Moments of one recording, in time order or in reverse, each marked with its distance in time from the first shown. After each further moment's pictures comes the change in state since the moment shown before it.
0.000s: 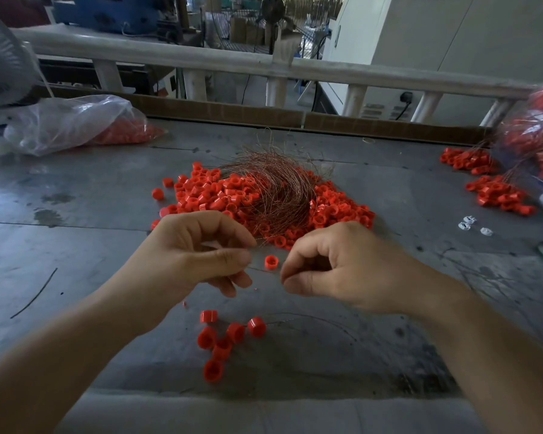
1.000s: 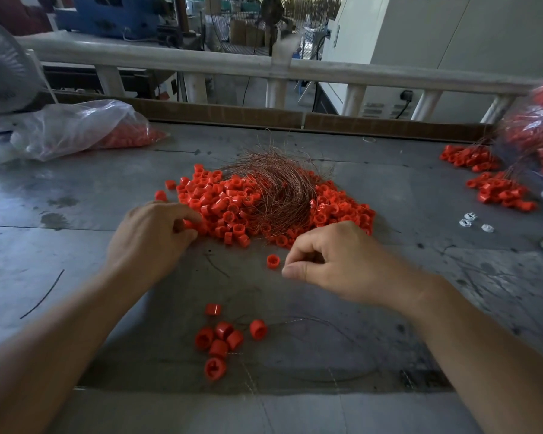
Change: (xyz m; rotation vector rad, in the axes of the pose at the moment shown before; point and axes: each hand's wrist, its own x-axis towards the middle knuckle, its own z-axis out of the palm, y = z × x) left_hand 0.032 -0.035 -0.045 1.144 0.439 0.067; right_hand 0.010 0.019 0.011 -0.164 0.119 0.059
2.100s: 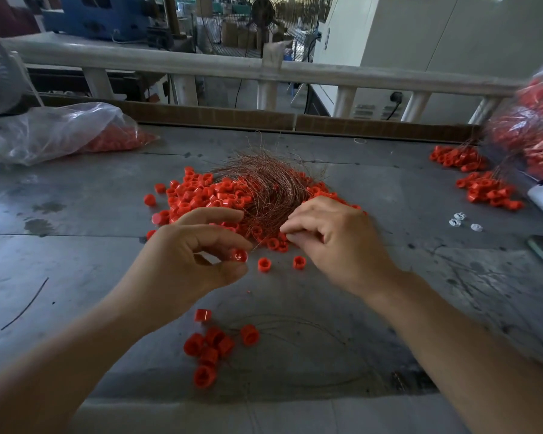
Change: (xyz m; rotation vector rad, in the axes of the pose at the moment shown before) left_hand -0.031 0.040 -0.011 -0.667 -0.259 0.176; right_hand 0.011 0.015 0.010 -0.050 0.512 -0.180
